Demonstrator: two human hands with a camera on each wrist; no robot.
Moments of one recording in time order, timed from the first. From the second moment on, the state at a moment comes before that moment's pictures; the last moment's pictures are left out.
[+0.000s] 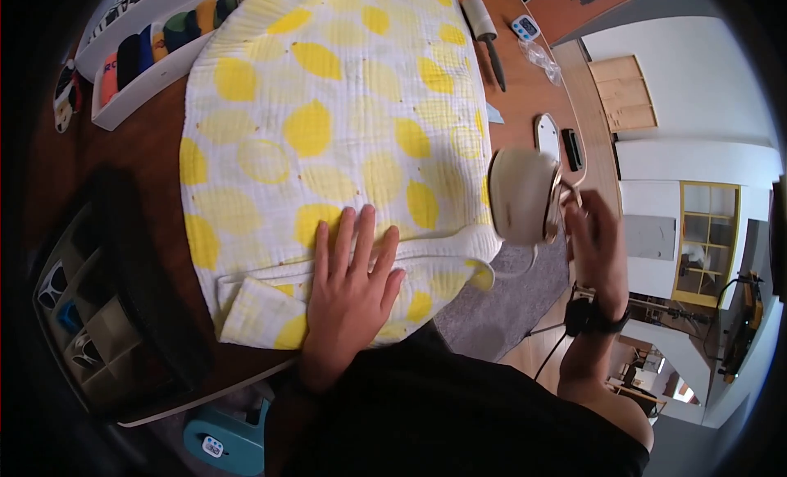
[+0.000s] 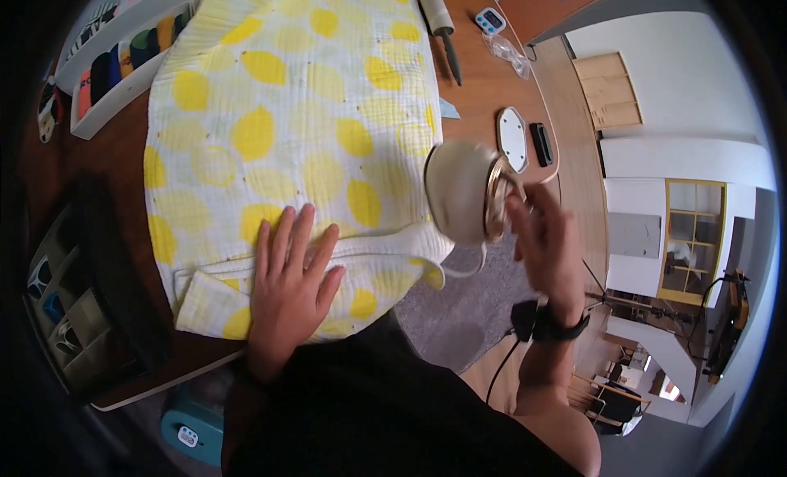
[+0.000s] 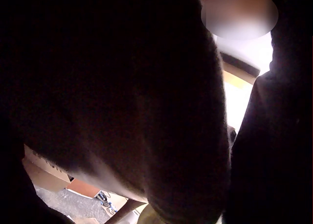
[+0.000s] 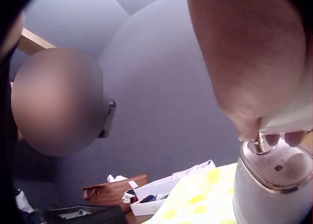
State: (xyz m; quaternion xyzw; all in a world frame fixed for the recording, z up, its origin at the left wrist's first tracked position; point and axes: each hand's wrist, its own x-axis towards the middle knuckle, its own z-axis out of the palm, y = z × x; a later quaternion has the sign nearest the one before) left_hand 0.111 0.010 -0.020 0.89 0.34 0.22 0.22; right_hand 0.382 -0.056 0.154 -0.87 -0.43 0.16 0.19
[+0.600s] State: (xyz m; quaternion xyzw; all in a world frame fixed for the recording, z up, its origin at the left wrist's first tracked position) left_hand 0.110 0.011 -0.020 0.88 0.35 0.23 0.22; right_hand 0.369 0.000 0.093 -0.84 -0.54 0.01 0.05
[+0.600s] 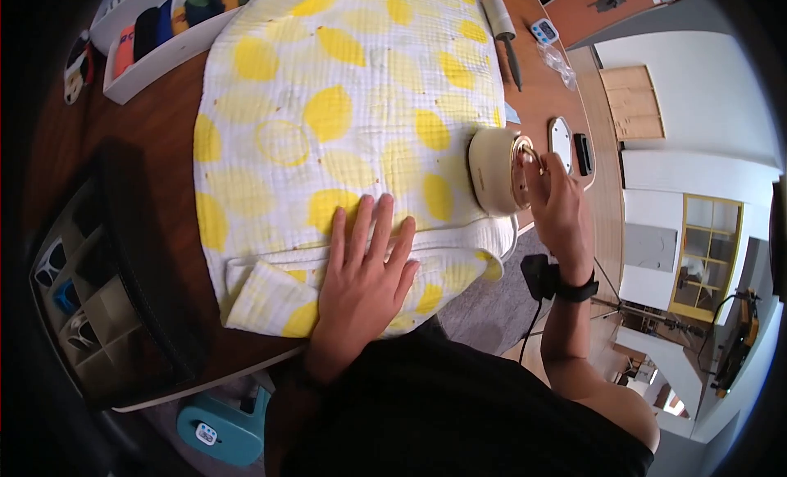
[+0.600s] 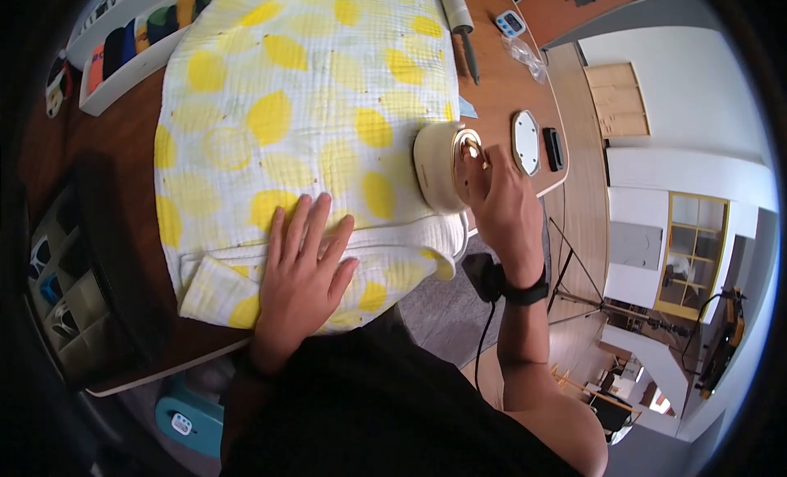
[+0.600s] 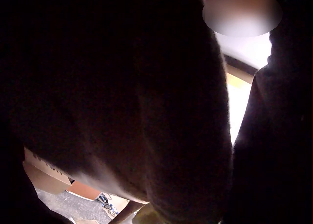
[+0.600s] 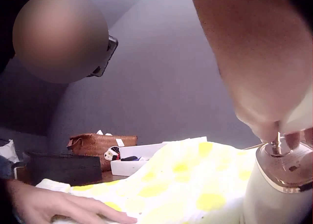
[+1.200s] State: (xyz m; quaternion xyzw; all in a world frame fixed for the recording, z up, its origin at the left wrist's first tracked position) left_hand 0.146 -0.031 -0.029 0.93 0.20 0.27 0.16; right_hand 0.377 -0.045 0.148 -0.66 -0.74 0.16 0.00
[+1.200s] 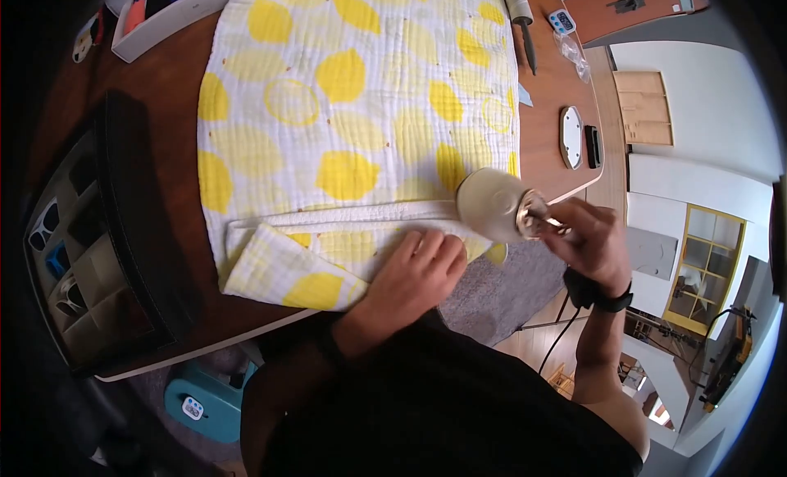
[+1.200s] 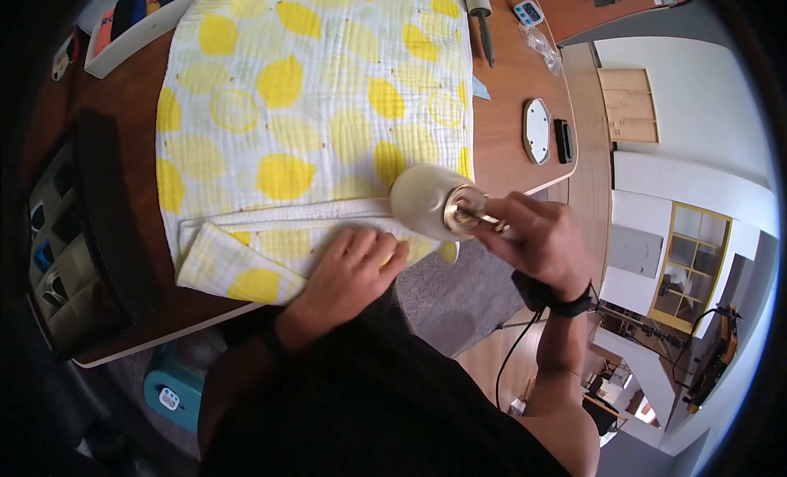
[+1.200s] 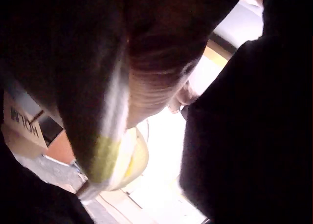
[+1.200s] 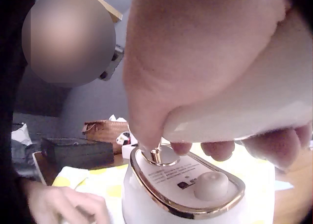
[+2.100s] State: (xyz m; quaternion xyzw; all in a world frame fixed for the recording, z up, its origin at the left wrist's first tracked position) left_hand 0.143 -0.045 -0.049 0.91 0.17 0.33 0.17; right_hand 0.274 0.024 0.103 -0.49 -0.87 0.01 -0.02
